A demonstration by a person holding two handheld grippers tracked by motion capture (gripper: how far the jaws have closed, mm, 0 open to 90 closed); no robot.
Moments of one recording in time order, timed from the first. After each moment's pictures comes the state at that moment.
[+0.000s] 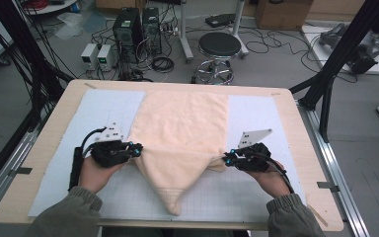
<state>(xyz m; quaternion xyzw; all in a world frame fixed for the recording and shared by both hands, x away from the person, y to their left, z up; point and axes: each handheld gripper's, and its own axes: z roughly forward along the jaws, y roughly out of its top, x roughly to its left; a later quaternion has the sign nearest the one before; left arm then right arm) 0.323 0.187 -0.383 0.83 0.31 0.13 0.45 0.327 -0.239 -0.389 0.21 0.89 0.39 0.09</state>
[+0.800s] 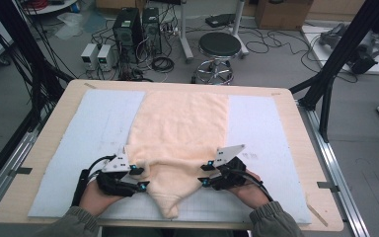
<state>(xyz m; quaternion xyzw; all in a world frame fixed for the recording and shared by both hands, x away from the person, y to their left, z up) 0.272 0.173 -0.429 0.87 0.23 0.09 0.42 0.303 -0.179 -0.418 0.13 0.90 0.41 0.05</state>
